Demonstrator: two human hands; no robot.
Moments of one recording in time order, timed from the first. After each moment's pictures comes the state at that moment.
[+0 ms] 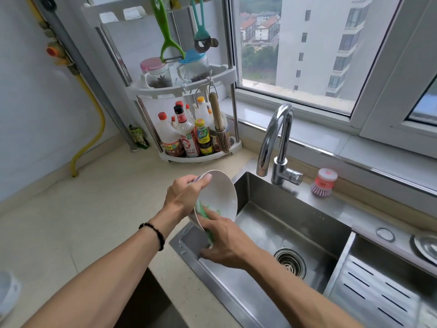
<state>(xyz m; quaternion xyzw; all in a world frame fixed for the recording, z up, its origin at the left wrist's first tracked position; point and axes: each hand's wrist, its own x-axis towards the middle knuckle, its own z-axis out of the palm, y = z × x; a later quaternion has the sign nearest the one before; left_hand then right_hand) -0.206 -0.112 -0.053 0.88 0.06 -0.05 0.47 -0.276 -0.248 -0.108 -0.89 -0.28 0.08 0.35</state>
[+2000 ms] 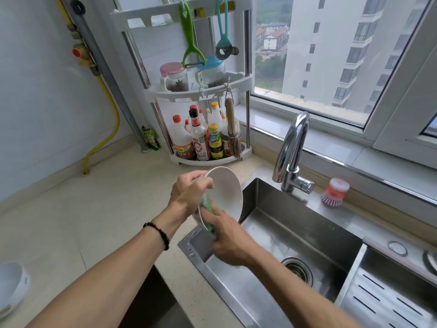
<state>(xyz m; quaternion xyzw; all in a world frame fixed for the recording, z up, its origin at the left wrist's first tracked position) -0.208 -0.092 -0.036 0.84 0.06 -0.04 0.53 -0.270 -0.221 -0.089 -0.91 -0.24 0.09 0.33</state>
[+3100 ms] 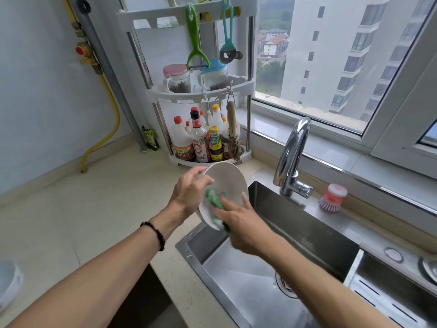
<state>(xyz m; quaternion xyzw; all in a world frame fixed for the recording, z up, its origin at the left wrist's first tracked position) -0.211 -0.096 -0.033 0.81 0.03 -0.04 0.58 -0.253 -0.248 -0.076 -0.95 -0.26 0.02 0.17</state>
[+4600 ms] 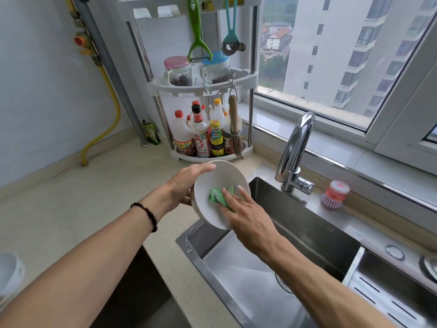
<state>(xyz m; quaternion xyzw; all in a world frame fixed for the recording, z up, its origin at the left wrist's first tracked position) -0.194 -0.076 -0.018 0.81 0.05 -0.23 0.54 -0.254 -0.254 -0.095 -0.96 -0.28 -0.08 0.04</state>
